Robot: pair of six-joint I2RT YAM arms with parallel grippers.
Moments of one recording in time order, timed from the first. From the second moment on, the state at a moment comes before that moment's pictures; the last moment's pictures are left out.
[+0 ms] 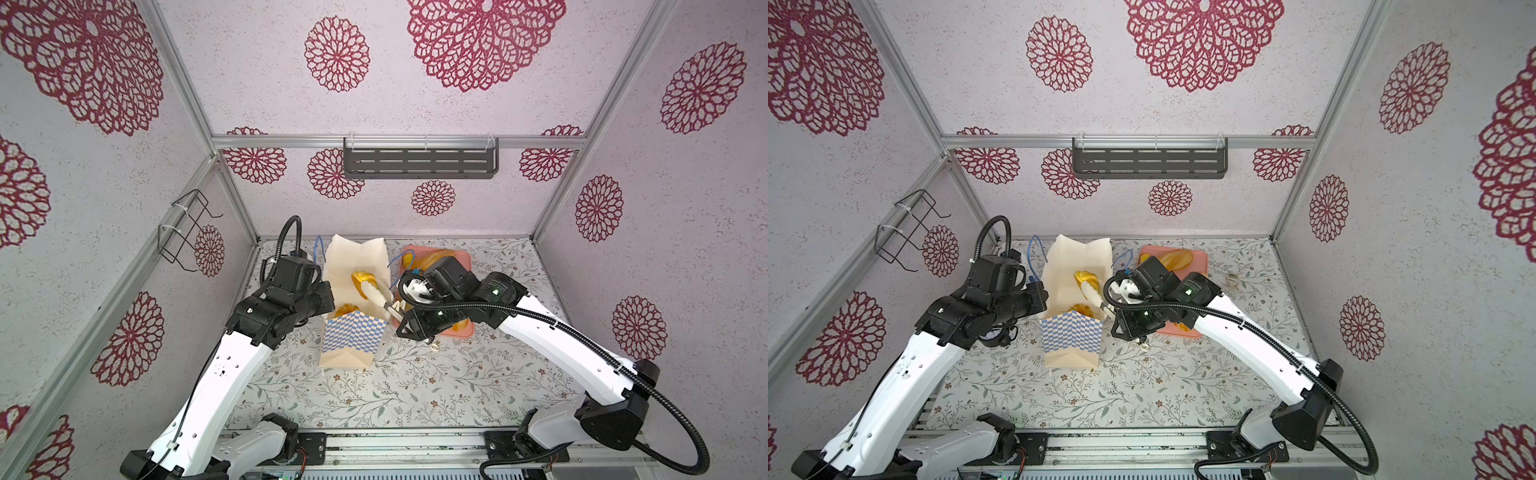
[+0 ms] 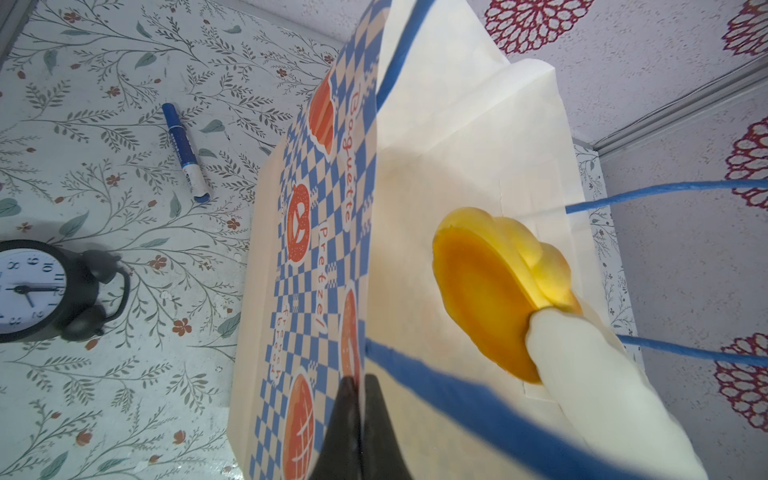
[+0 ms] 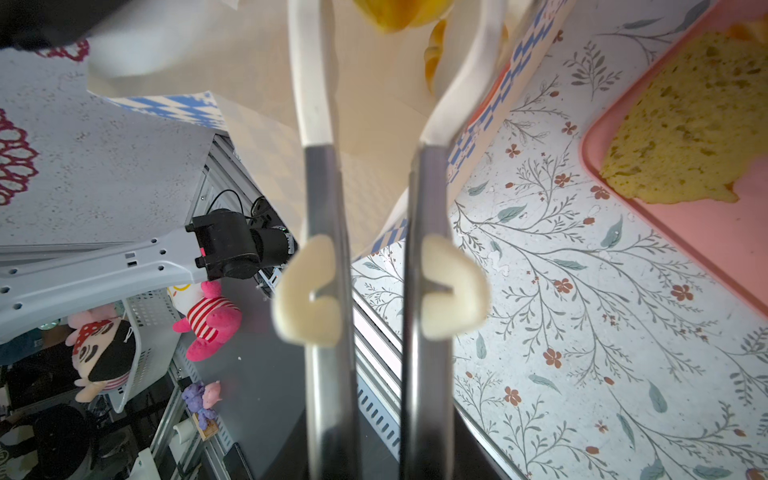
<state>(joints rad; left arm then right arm) -0.40 1.11 1.29 -0.95 -0.07 -0.57 0.89 1.45 1.60 -1.10 -0.37 0.44</state>
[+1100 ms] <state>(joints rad) -0.40 1.11 1.29 -0.95 -0.07 -0.57 0.78 1.24 1.67 -0.92 -0.09 0.44</state>
